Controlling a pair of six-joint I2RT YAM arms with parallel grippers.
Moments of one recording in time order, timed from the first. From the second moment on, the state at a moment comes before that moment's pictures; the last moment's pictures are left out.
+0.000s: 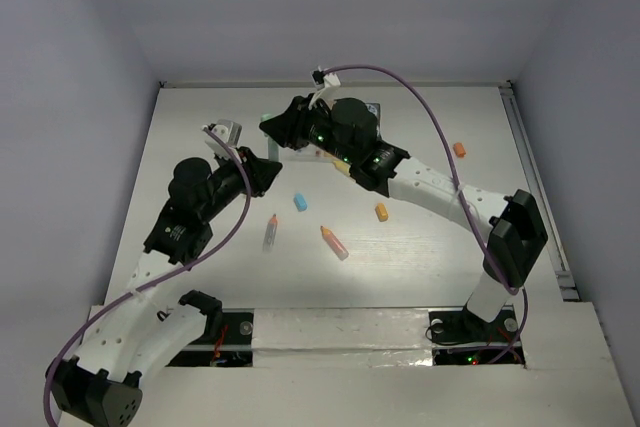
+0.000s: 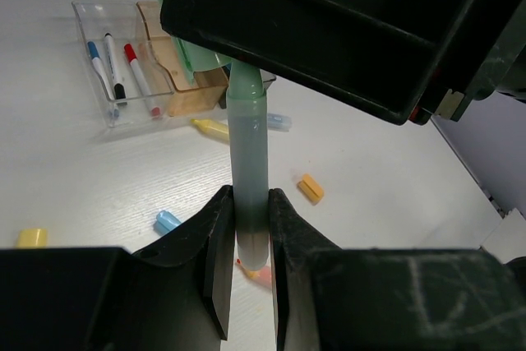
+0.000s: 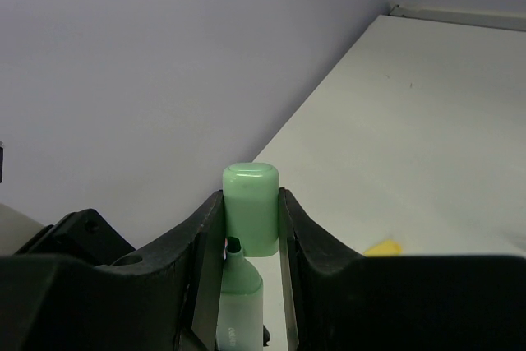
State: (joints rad) left arm -0.39 0.78 0.76 -0.11 0.24 -0.40; right arm 0.88 1.71 1.50 0.24 -0.05 0.58
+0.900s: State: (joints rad) left arm -0.39 0.81 0.76 -0.11 0.28 -0.40; right arm 0.88 1.71 1.49 0.28 0.04 0.52
